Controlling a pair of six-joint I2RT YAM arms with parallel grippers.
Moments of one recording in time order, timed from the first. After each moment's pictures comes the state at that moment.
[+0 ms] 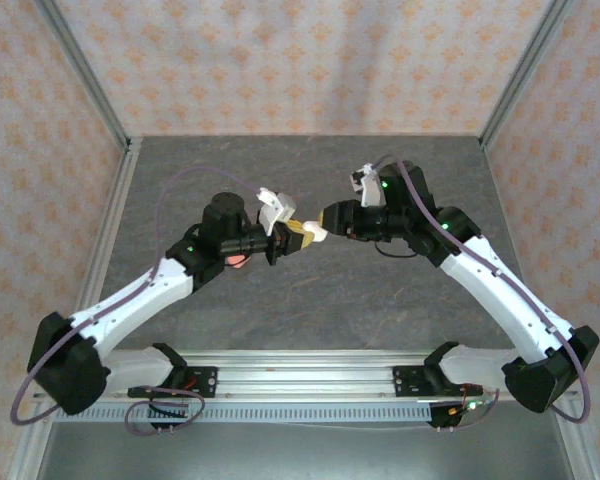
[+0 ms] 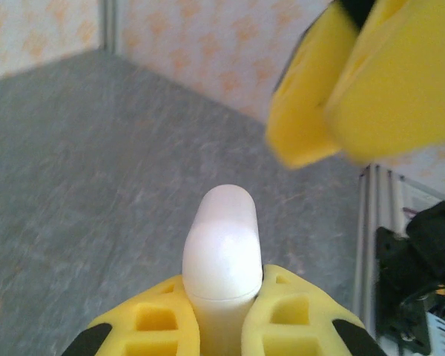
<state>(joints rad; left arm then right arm) -0.57 1.24 0.87 0.00 0.55 -0.10 0.58 1.20 1.28 -0.73 -0.41 0.67</state>
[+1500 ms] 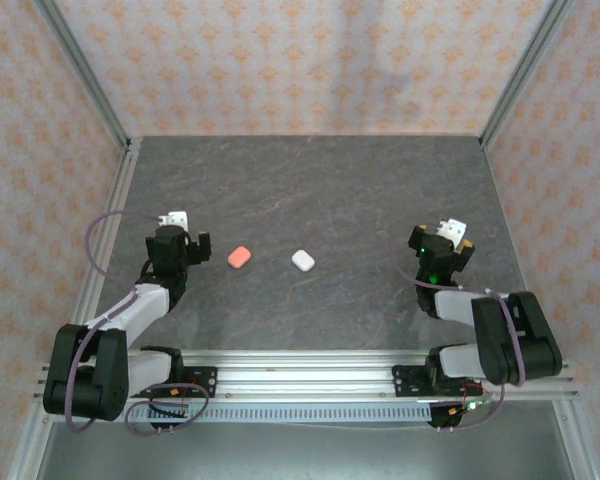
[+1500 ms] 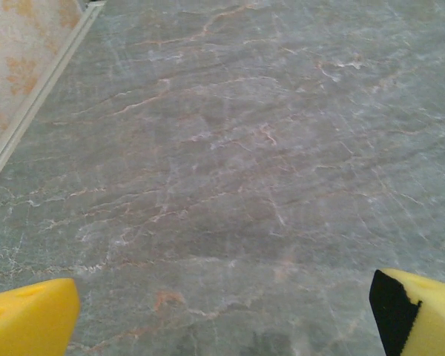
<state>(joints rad) -0.03 1.19 0.39 0.25 -0.28 -0.04 0.12 1.36 0.27 0.73 0.54 0.20</state>
